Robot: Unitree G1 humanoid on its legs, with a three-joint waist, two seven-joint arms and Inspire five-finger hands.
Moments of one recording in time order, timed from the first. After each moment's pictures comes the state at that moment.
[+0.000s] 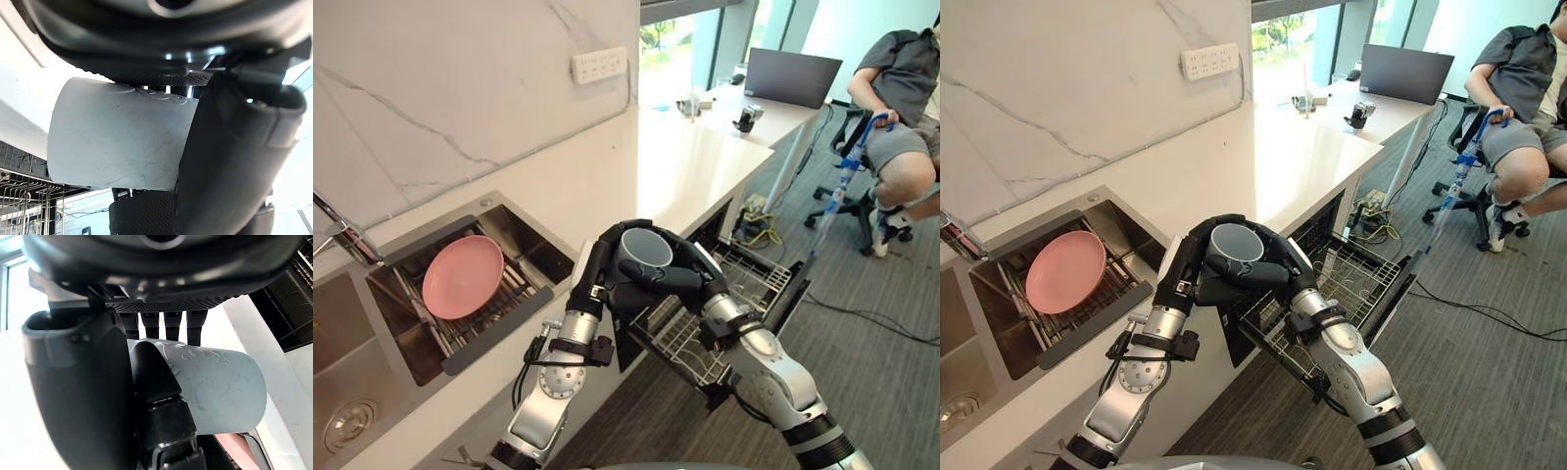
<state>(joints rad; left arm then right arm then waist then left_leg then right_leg) 0.04 0.22 -0.40 -0.12 0.04 -0.19 0.22 -0.07 -0.31 0.33 -0.12 0.61 0.12 0.02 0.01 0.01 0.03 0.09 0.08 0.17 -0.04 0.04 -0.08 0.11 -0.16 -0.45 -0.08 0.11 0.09</state>
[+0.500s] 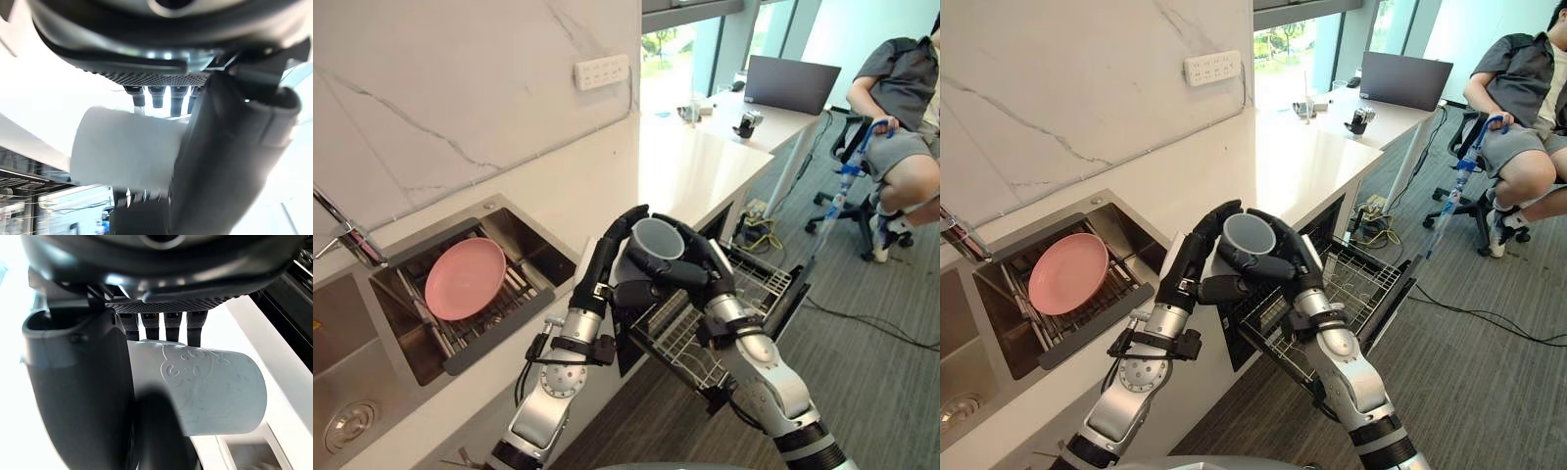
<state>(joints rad) 0.04 0.21 -0.39 -0.22 0.02 -0.19 0.19 -0.02 -0.23 0.16 -0.14 0.50 0.06 -0.14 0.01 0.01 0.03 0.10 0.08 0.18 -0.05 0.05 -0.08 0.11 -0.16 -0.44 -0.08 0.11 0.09</state>
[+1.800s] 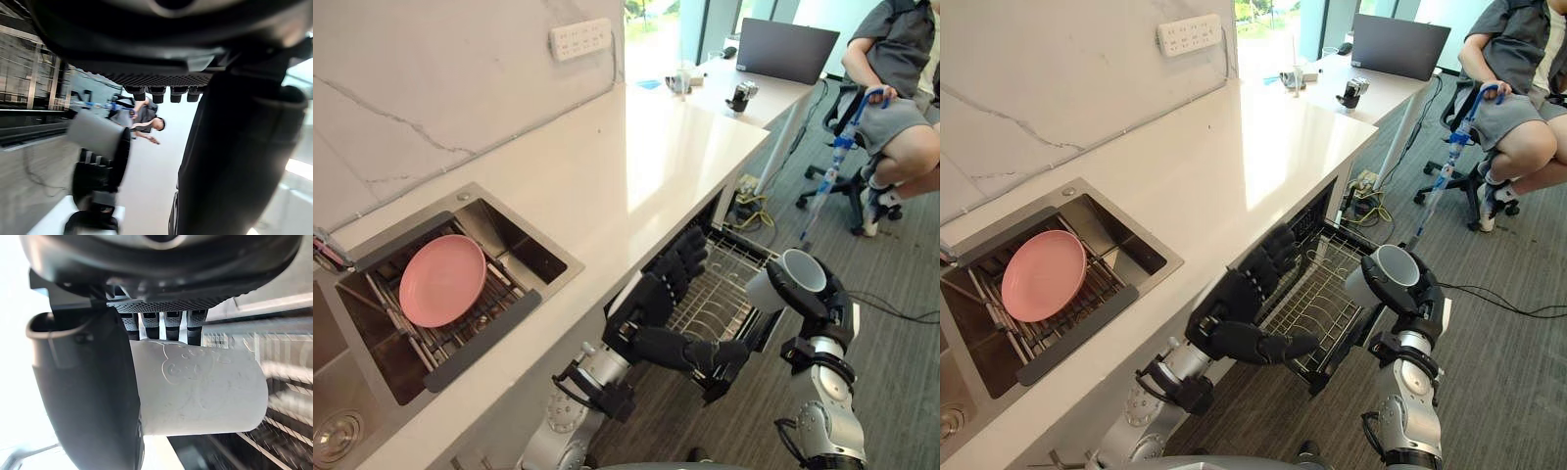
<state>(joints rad) 0.16 0.20 -0.55 0.01 -0.27 -0.28 -0.27 0.11 -0.16 -0.15 0.11 0.53 -0.05 -0.21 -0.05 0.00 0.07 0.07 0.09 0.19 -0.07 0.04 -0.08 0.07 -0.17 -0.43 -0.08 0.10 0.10</state>
